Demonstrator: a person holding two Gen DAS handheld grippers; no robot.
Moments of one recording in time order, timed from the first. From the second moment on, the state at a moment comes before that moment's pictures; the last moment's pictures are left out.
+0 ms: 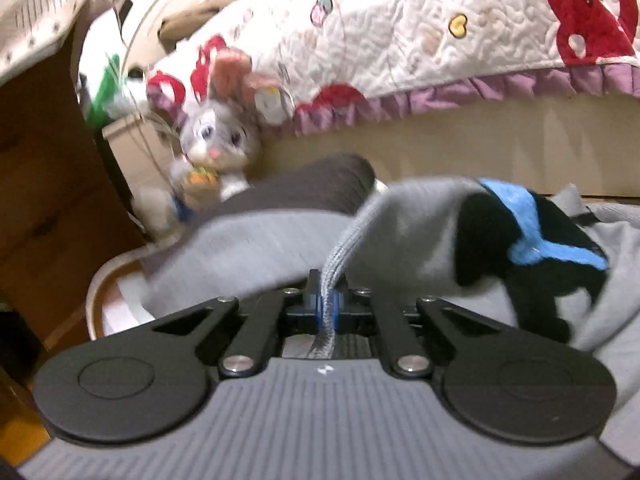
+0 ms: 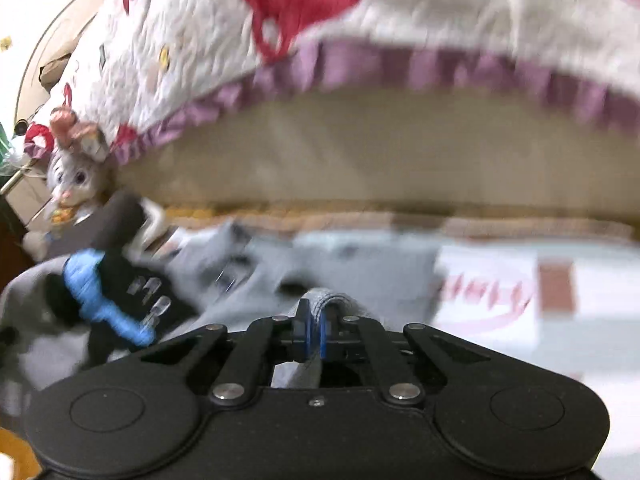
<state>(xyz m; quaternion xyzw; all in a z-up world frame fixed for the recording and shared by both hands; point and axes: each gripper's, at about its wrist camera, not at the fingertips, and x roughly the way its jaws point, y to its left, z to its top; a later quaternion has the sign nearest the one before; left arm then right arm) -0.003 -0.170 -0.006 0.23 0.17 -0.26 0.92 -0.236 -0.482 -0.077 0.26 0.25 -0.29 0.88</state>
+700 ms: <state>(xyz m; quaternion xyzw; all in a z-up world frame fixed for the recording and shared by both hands) 0.008 -0.145 -0.077 0.21 0.35 -0.26 0.88 -0.260 -0.573 -0.106 0.37 0.32 -0.23 0.84</state>
